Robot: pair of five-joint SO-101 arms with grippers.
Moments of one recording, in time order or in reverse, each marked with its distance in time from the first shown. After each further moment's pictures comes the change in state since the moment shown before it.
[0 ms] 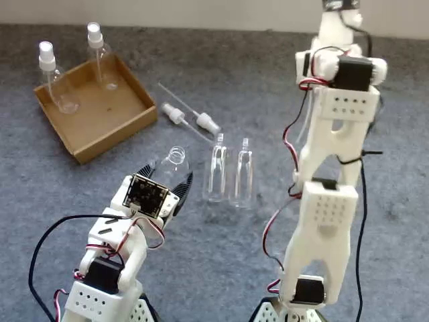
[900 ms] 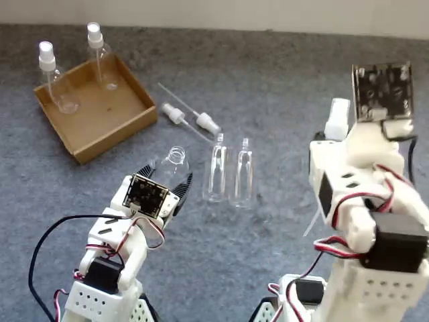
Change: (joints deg) left arm 0.0 0.0 0.0 0.0 0.0; right arm 0.0 -85.1 86.5 -8.7 0.0
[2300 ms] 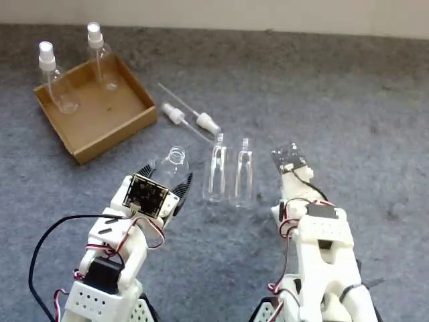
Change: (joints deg) left arm 0.0 0.0 0.1 0.0 0.0; right arm 0.1 6.9 74.7 -51.2 16.7
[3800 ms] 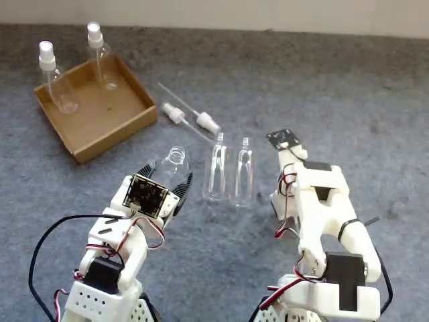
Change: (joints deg) left arm 0.0 0.0 0.0 0.0 0.0; right arm -0.9 30.3 -24.2 11.6 -0.6
